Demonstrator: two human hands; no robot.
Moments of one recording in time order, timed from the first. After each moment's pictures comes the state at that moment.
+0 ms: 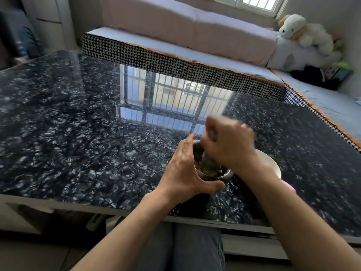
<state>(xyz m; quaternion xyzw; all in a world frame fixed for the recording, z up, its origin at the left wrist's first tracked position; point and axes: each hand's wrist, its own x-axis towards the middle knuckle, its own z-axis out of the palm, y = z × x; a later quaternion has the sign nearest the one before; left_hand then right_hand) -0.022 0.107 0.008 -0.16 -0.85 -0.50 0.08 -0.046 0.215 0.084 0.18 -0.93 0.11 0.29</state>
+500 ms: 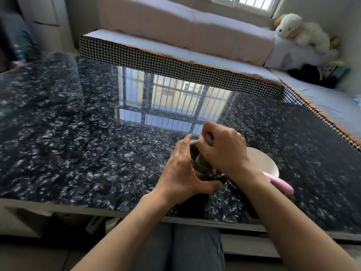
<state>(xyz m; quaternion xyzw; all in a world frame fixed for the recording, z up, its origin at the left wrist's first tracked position) -0.022 0.108 0.007 -0.16 -0.85 -0.50 0.08 -0.044 0.216 0.069 0.15 -0.94 0.18 0.24</state>
